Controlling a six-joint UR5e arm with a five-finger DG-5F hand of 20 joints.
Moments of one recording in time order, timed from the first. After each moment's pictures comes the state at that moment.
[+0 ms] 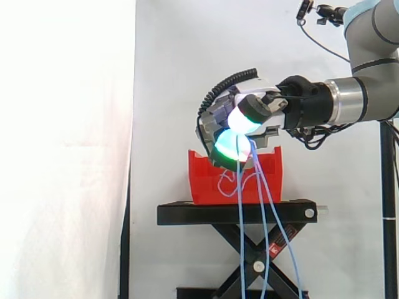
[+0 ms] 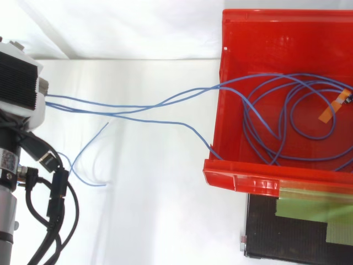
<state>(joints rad) 0.08 -2.24 -0.94 -3.22 -1.62 -0.61</state>
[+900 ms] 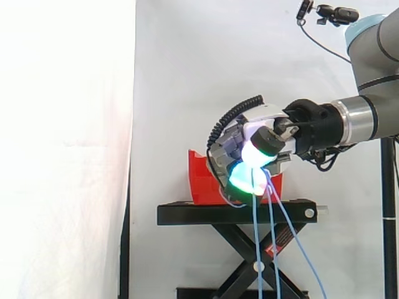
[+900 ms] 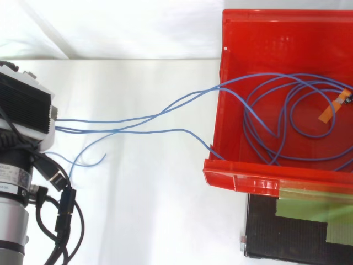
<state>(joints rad) 0.09 -2.24 -1.02 -3.22 -1.62 -0.56</state>
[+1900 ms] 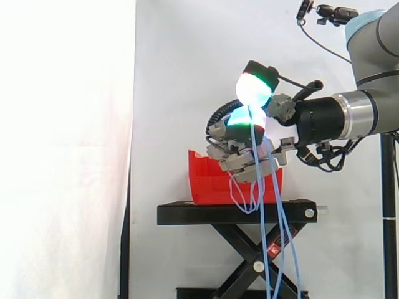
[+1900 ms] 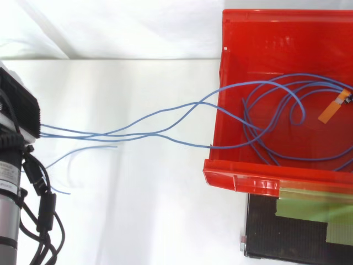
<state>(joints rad) 0.09 -2.24 -1.00 -3.22 -1.68 -0.07</state>
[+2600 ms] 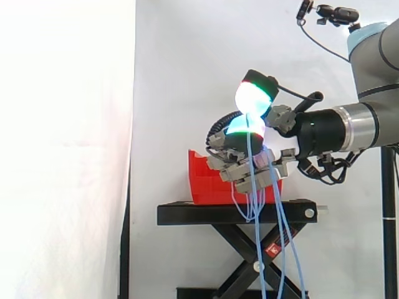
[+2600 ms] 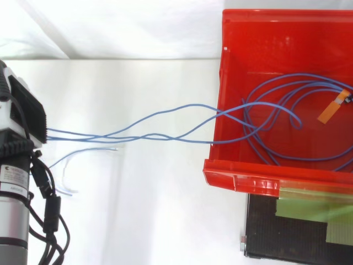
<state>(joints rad) 0.09 -2.24 -1.05 -3.15 -1.68 -0.02</state>
